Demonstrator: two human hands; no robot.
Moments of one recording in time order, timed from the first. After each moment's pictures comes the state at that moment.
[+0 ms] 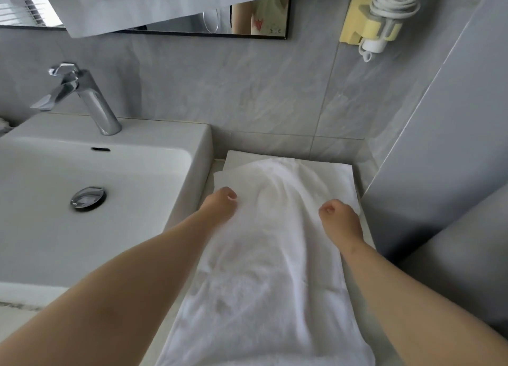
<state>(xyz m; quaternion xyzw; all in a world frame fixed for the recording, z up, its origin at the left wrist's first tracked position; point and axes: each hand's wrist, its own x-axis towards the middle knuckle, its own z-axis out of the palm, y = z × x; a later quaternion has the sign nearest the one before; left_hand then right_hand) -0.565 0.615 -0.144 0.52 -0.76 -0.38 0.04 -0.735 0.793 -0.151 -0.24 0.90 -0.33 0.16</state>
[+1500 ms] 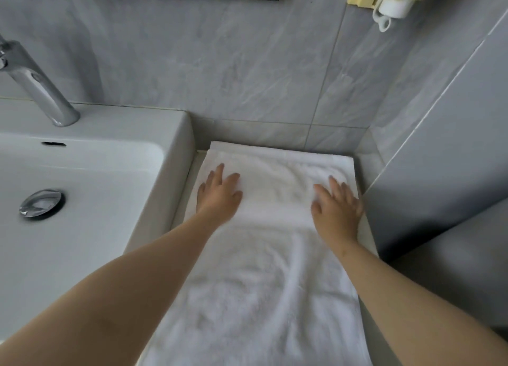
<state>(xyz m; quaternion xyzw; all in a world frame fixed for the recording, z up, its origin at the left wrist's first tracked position) -0.615 0.592 -0.181 0.44 -0.88 -0.20 0.02 -0.772 0.764 -0.186 -0.36 0.92 -0.15 0.03</state>
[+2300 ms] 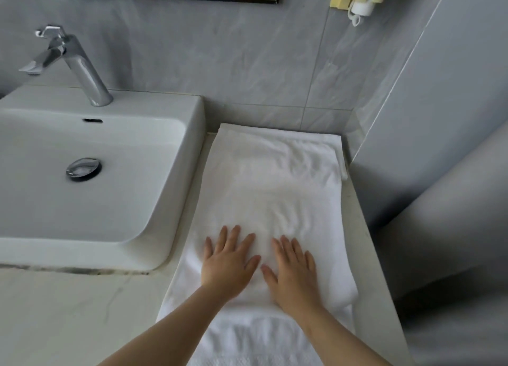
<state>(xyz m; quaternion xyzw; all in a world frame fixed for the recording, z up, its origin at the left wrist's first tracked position) -0.485 0.763 -0.218 0.38 -0.91 -0.14 -0.11 -0.588 0.873 -0.222 -0.44 0.88 -0.06 0.15</state>
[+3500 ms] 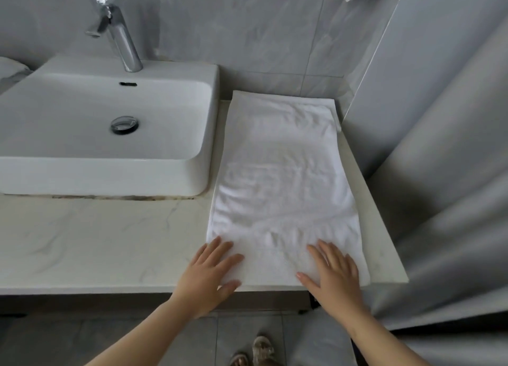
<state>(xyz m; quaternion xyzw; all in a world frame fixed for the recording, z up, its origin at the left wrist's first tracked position) -0.265 0.830 -0.240 0.19 -0.98 -0.08 -0.03 -0.472 1.028 -0.229 -0.40 0.90 -0.03 0.14</state>
